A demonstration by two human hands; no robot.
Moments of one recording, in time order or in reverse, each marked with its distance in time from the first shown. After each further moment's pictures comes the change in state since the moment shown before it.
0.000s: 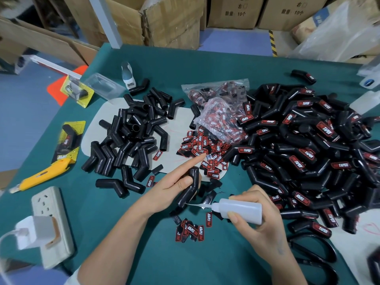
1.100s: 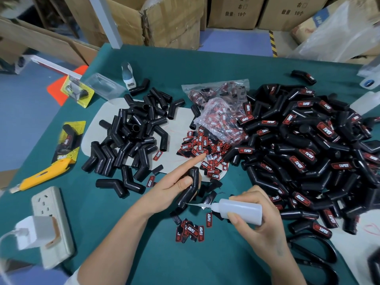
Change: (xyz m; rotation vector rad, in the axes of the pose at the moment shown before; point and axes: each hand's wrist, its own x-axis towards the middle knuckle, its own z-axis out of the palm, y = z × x) left_hand -0.002 0.004 0.001 0.007 0.018 -0.015; right_hand 0.000 0.001 0.001 0.003 0.010 -0.009
